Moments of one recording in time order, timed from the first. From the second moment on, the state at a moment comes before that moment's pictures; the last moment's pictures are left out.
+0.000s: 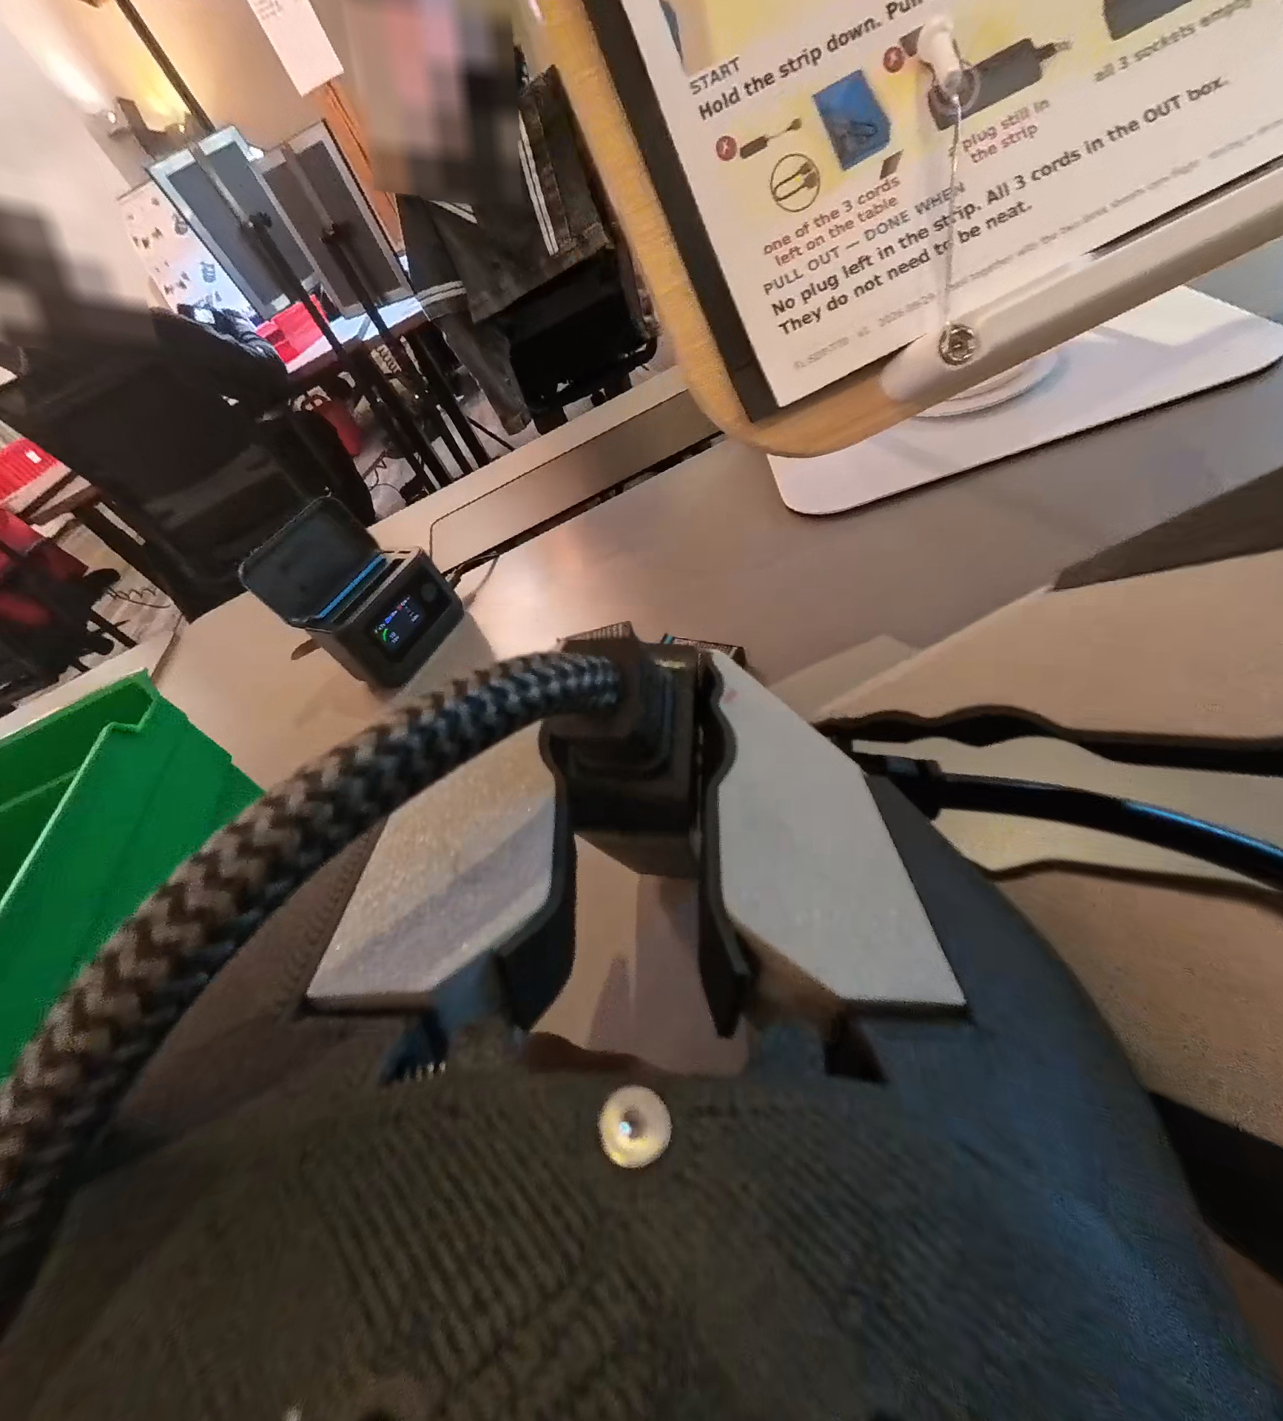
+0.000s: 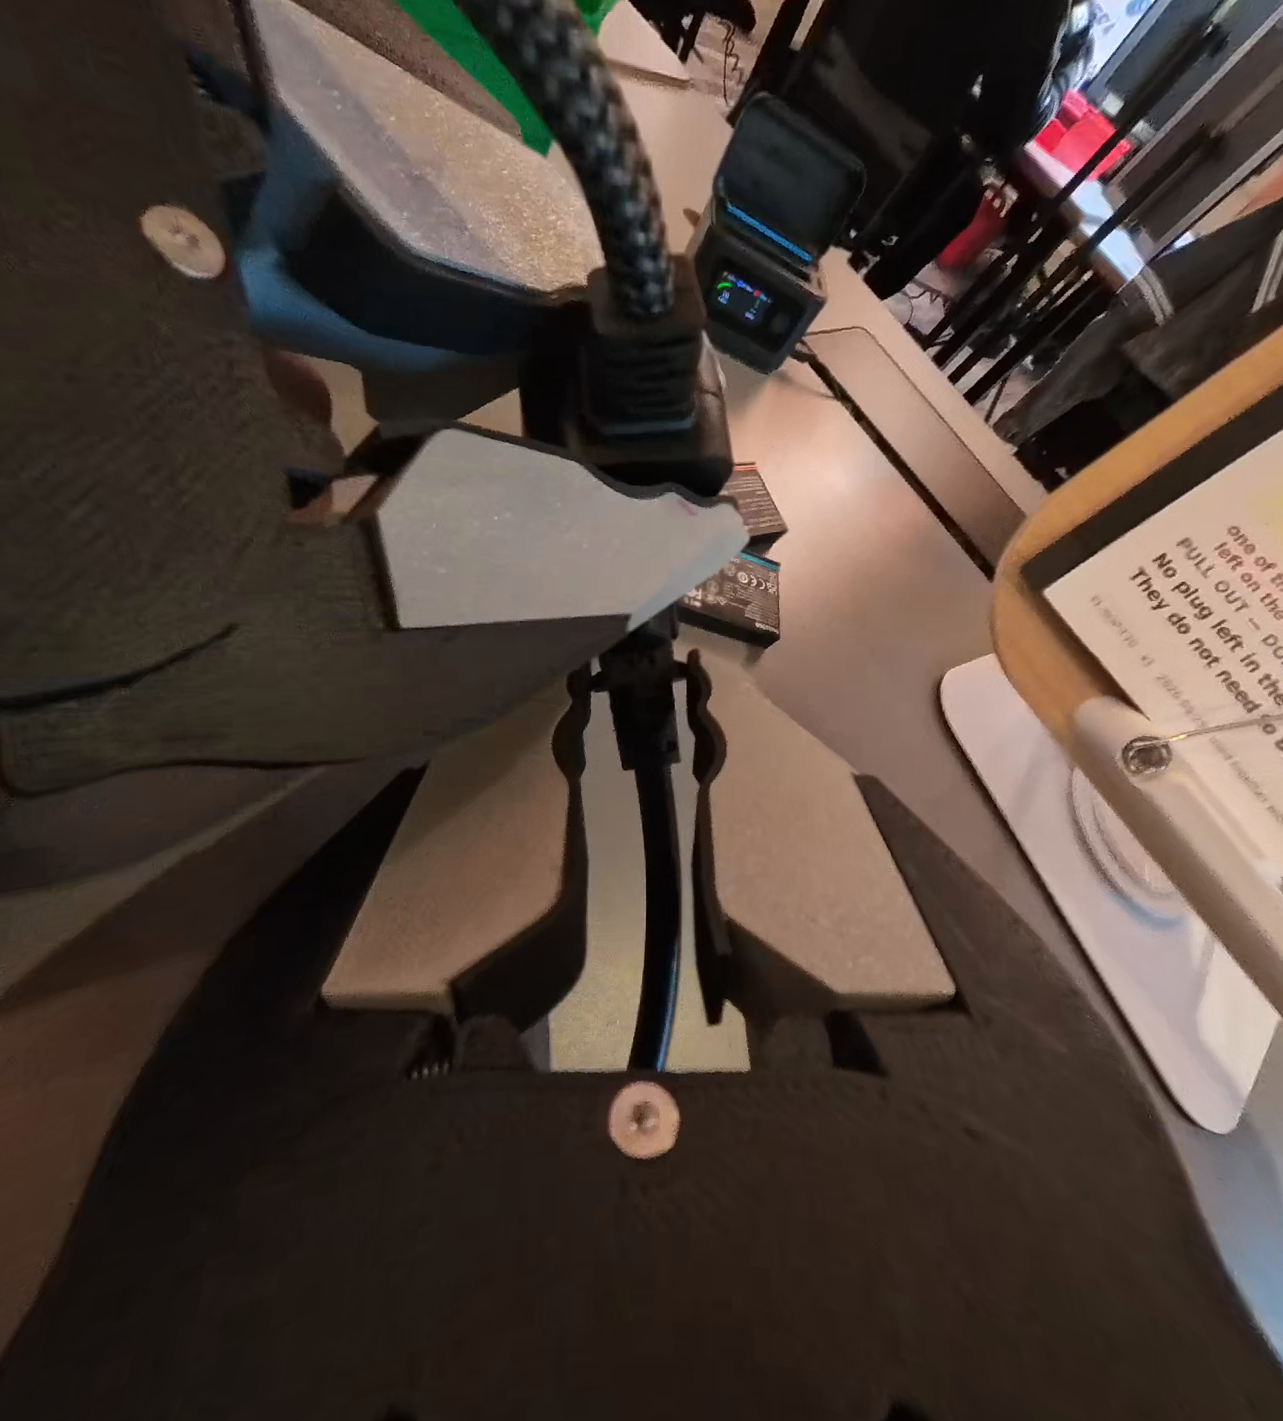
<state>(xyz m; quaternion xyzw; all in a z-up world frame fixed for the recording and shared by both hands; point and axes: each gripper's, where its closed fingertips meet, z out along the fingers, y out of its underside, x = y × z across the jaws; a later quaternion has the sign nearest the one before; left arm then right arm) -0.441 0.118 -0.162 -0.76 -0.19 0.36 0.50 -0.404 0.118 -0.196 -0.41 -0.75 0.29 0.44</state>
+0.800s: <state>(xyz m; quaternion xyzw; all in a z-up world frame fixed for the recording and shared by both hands) -0.392 0.137 -0.144 -0.76 -0.08 0.21 0.61 -0.355 0.081 -0.187 -0.35 -0.73 0.58 -0.04</state>
